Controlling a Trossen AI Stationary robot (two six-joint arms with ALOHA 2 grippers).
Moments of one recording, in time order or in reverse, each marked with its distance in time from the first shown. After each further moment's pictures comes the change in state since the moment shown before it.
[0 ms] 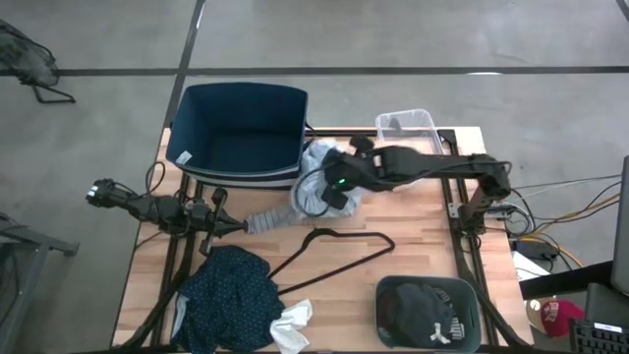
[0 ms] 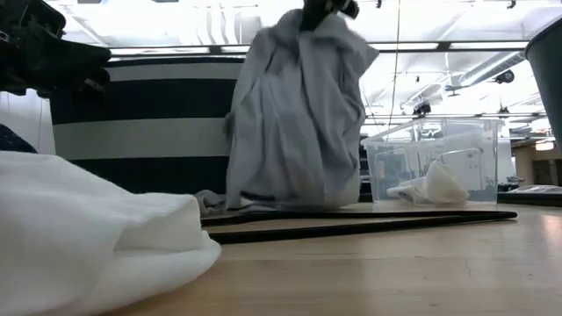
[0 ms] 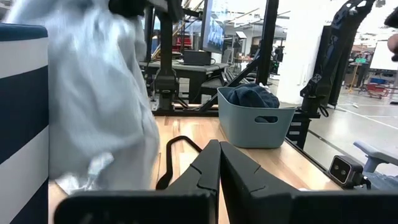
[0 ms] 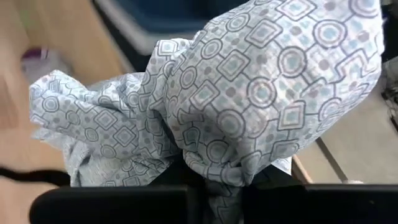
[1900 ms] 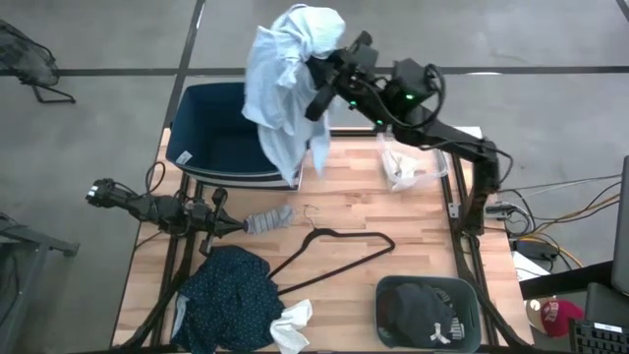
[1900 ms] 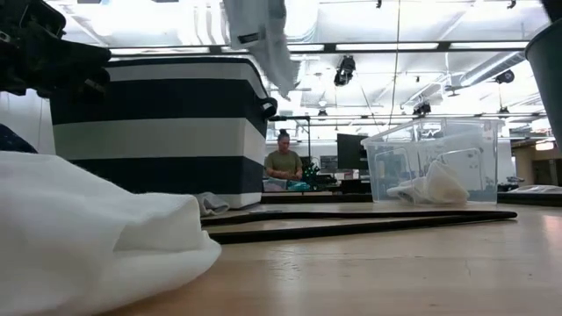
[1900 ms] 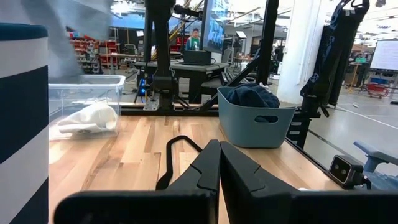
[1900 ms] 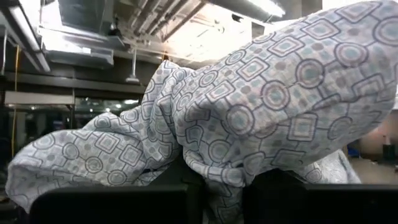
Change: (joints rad) left arm 0.000 0.002 0.000 0.000 0.000 0.000; right arm -0.195 0.079 0.358 1.180 -0.287 -0.397
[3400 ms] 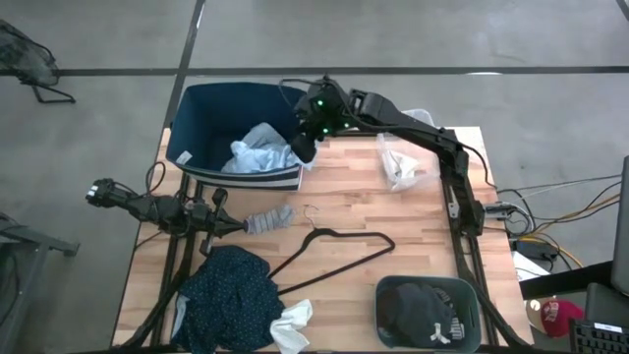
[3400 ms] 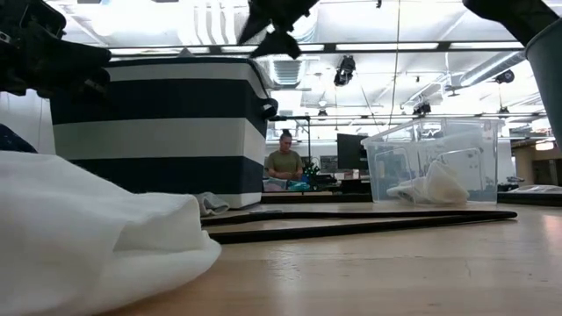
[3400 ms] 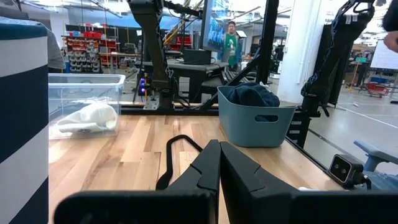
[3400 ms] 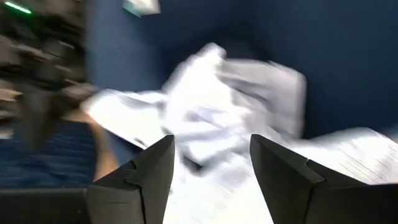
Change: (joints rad) left arm -0.001 0.003 0.000 0.000 0.000 0.000; right arm -0.141 0.240 0.118 -1.043 -0.401 0.338
